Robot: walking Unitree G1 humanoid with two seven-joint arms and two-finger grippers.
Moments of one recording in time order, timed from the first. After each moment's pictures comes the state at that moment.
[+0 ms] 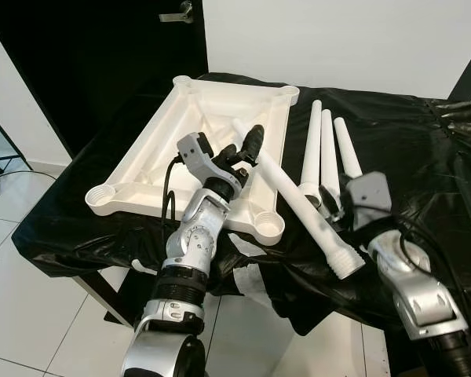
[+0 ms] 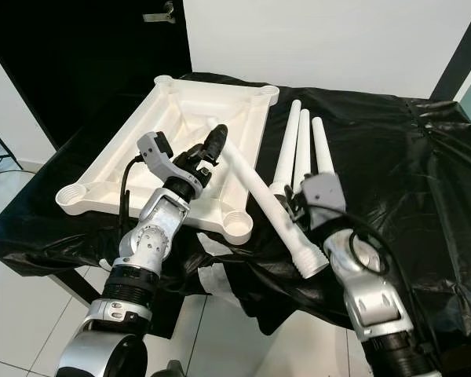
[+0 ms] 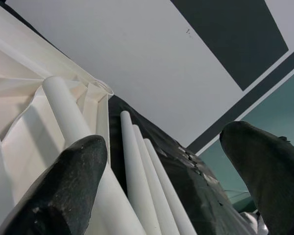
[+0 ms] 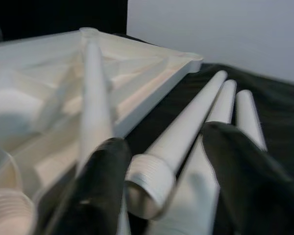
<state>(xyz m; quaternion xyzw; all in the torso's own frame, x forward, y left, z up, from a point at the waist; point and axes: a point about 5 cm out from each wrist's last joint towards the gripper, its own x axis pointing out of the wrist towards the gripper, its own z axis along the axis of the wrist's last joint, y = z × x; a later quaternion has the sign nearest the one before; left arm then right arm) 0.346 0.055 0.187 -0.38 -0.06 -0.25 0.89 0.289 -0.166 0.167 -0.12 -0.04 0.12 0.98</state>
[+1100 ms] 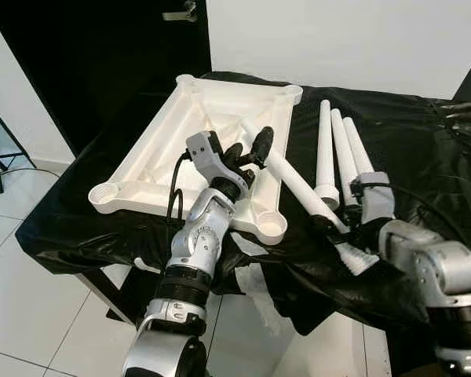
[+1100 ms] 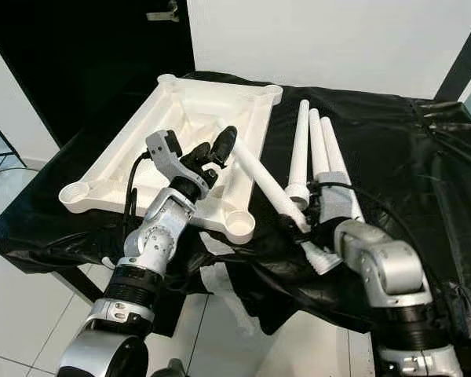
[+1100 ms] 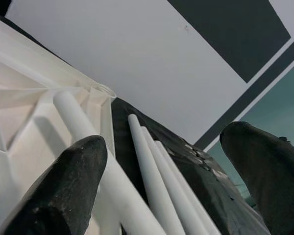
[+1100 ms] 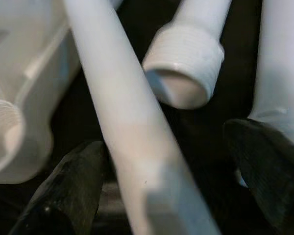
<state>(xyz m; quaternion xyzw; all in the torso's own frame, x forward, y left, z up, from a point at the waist) 0.344 0.047 0.189 -0.34 -0.06 -0.26 0.90 0.288 -0.193 0.145 -0.03 0.26 0.12 0.96</state>
